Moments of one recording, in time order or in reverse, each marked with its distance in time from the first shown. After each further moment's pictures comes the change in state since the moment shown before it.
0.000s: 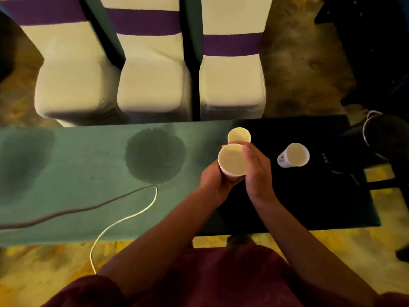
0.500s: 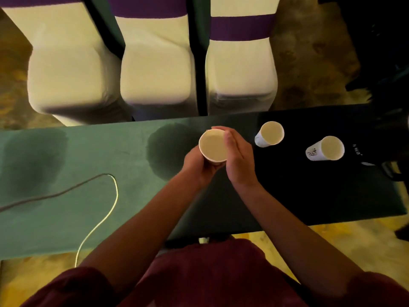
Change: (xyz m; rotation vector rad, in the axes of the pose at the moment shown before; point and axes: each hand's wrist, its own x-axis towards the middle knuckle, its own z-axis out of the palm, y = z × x) left_hand 0.021 0.123 -0.093 0.055 0.009 -0.003; right_hand 0.014 0.015 0.149 -0.116 -0.017 -0.058
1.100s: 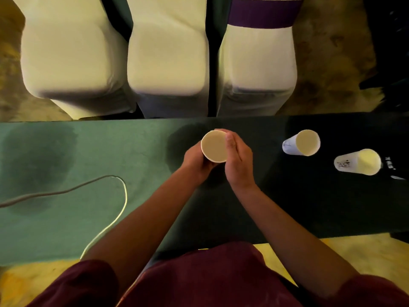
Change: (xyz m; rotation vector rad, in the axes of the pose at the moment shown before) left_hand 0.057 0.058 -0.066 0.038 0.113 -0.076; right_hand 0.028 0.037 0.087 -0.106 0.012 0.083
